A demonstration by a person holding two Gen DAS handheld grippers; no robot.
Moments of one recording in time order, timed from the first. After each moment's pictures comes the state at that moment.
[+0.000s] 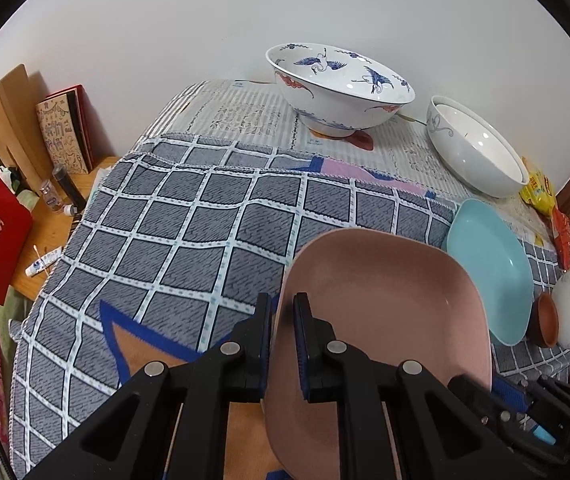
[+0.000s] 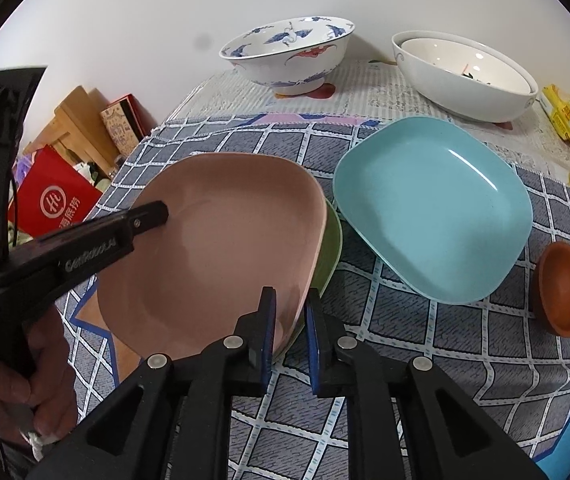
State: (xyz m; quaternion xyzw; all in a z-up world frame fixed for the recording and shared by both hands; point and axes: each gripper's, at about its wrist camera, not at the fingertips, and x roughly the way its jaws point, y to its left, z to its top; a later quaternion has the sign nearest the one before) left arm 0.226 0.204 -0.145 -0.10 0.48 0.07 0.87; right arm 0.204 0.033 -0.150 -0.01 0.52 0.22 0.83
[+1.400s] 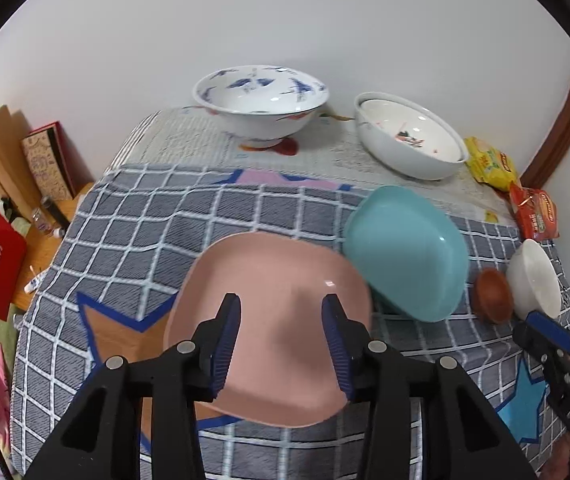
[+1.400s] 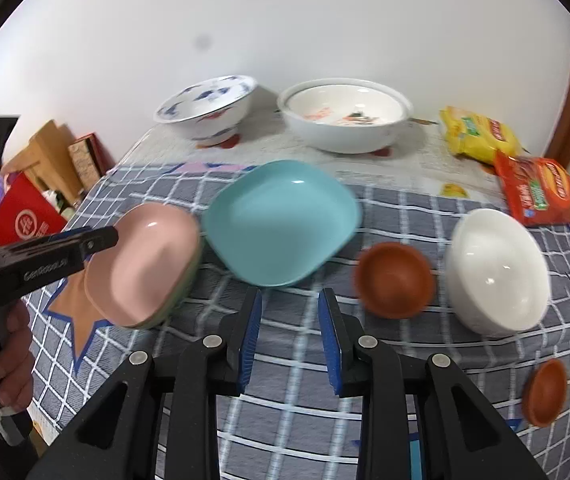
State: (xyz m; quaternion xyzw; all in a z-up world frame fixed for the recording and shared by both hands) left arm 0.202 0.126 -0.100 -0.06 0.47 0.03 0.88; right arm 0.185 -0.092 -0.092 0.00 0.47 0.14 0.87
